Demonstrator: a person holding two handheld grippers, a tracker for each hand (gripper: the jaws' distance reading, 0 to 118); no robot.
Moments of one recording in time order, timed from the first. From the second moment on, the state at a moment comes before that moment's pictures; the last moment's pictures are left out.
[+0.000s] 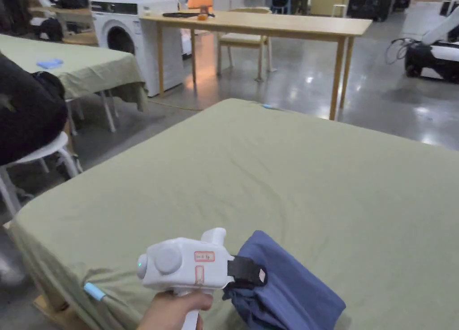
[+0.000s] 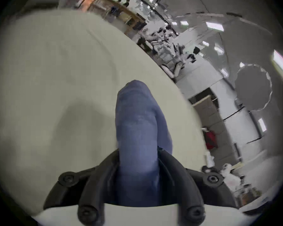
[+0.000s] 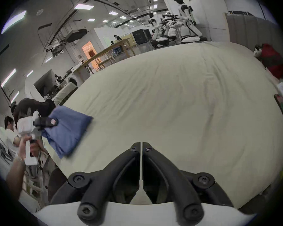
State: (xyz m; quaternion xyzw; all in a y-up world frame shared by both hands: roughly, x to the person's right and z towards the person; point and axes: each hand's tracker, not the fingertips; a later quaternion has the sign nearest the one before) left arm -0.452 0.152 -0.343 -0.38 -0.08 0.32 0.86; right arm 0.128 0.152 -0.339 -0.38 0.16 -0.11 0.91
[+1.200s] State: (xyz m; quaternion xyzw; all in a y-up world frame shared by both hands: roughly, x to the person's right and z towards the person) left arm -0.316 0.364 -0.312 -0.03 0.05 0.03 1.00; right arm 0.139 0.364 -0.359 -0.12 0.10 -0.02 0.99
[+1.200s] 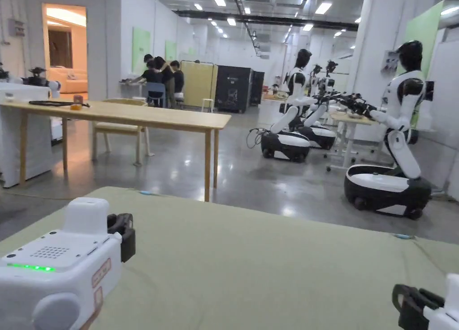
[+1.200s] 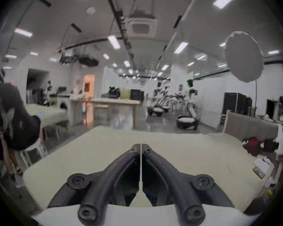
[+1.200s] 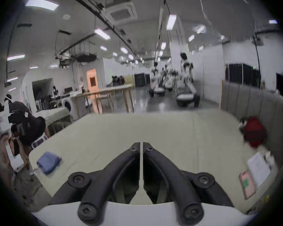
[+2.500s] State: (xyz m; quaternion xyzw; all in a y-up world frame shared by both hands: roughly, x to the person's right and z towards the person) left arm -0.154 0.377 -0.307 -0.07 0.00 -0.02 1.00; right arm 0.131 0.393 -0.327 -0.06 0.15 -0.02 0.99
